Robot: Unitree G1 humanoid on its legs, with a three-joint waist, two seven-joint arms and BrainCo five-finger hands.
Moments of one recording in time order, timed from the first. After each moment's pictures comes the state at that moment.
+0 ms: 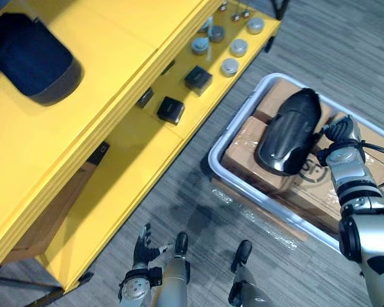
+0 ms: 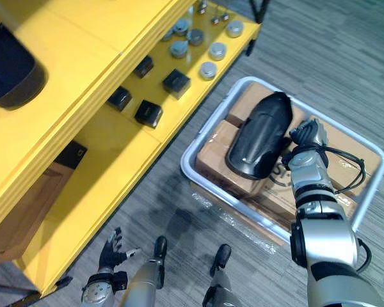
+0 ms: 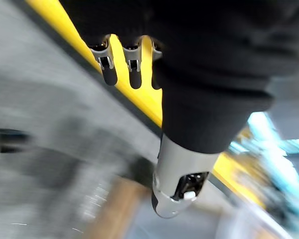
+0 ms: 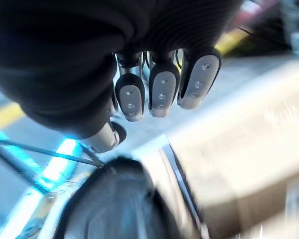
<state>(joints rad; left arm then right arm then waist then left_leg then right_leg) 0.07 0.11 -0.10 0.19 -0.03 -0.16 0.23 -0.92 -0.60 0.01 0.81 -0.46 0.11 -0.28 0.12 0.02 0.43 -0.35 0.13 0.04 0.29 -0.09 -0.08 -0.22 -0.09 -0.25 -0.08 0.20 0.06</state>
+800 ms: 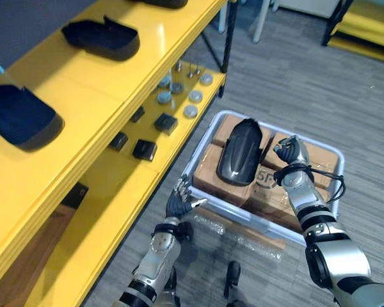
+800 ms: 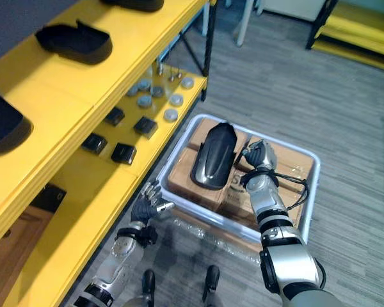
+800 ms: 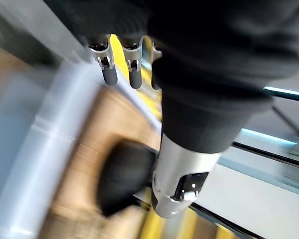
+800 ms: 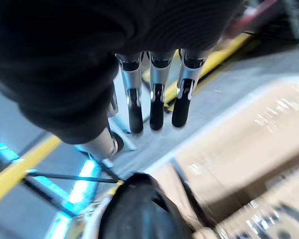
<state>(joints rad) -0.23 0.12 -0.34 0.30 -0.36 -0.15 0.23 -1.01 -0.40 -0.06 0.98 -0.36 0.07 -0.39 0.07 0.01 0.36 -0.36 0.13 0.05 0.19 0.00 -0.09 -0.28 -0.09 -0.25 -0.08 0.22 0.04</state>
